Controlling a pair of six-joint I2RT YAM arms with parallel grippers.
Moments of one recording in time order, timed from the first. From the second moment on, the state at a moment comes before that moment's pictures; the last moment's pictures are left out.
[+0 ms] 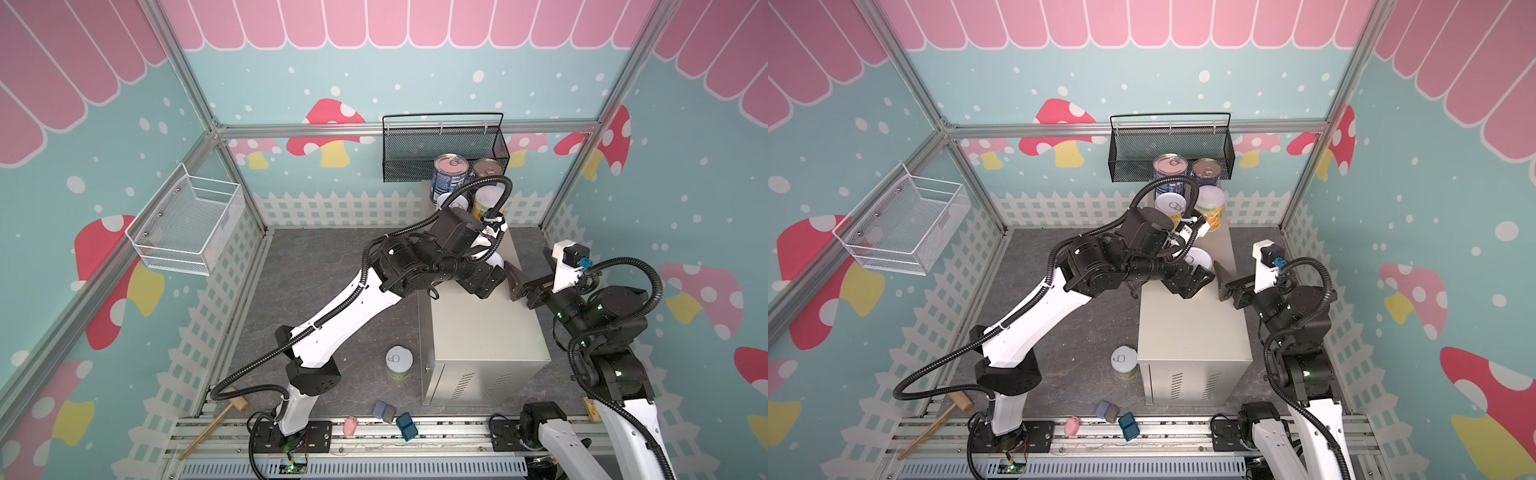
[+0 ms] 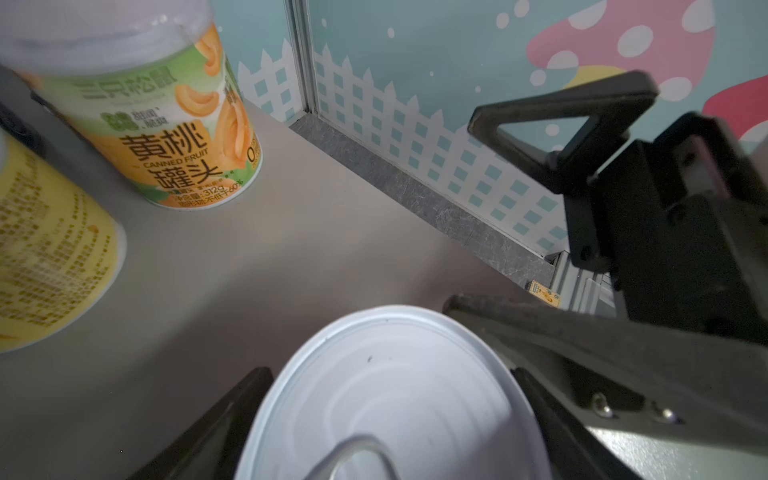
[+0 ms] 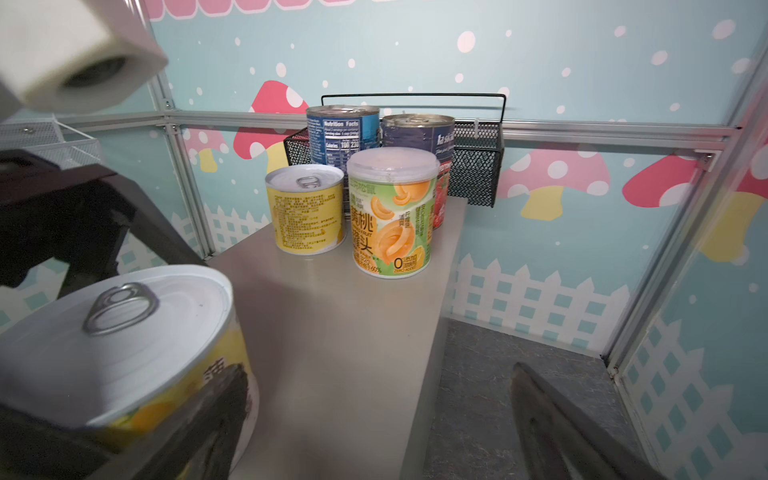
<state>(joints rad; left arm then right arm) -1.04 2.01 2.56 -1.11 0.01 -0.14 0.09 0.65 0.94 -0.28 -0.30 -0.02</state>
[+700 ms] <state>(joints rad) -0.75 1.30 1.84 -0.80 0.07 -0.24 0.09 0.72 0.95 -0.22 -0.78 -0.11</state>
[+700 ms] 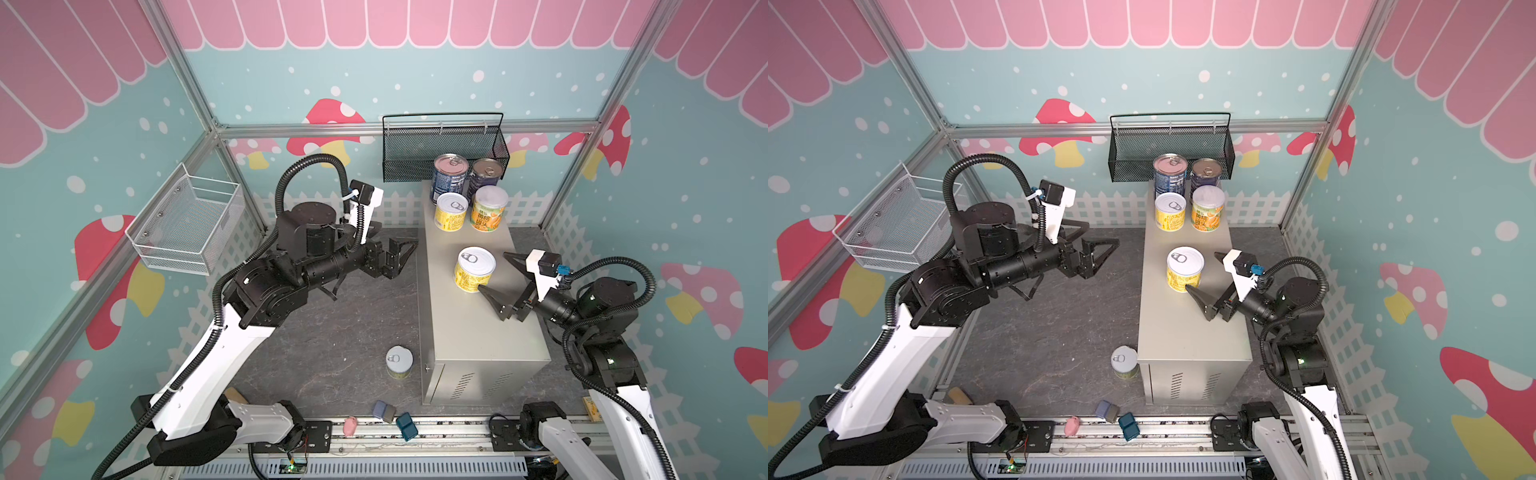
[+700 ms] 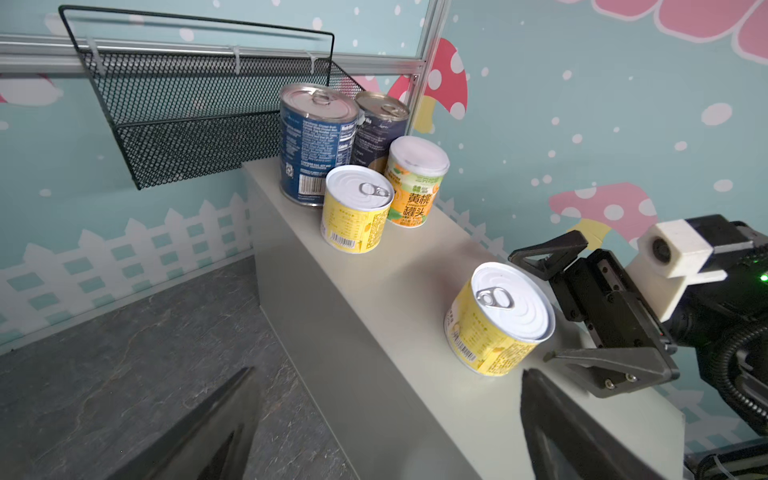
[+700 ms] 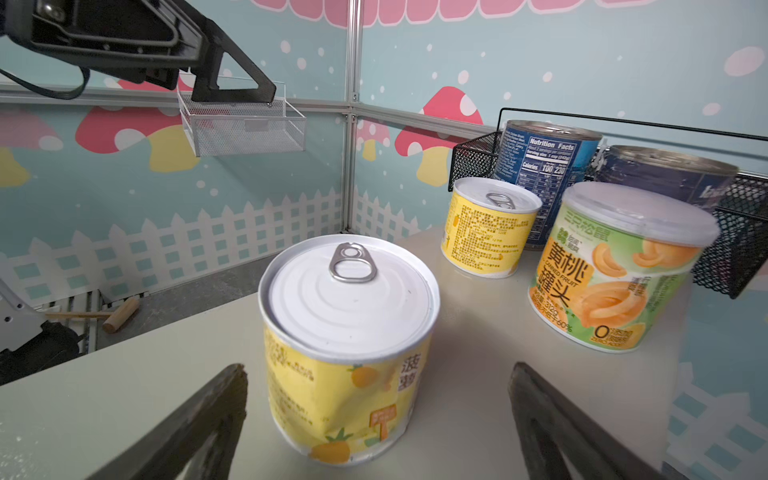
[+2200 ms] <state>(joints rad) -0.71 1.17 1.55 -0.73 0.03 -0.30 0.17 0.97 1.04 -0.09 -0.33 -0.01</state>
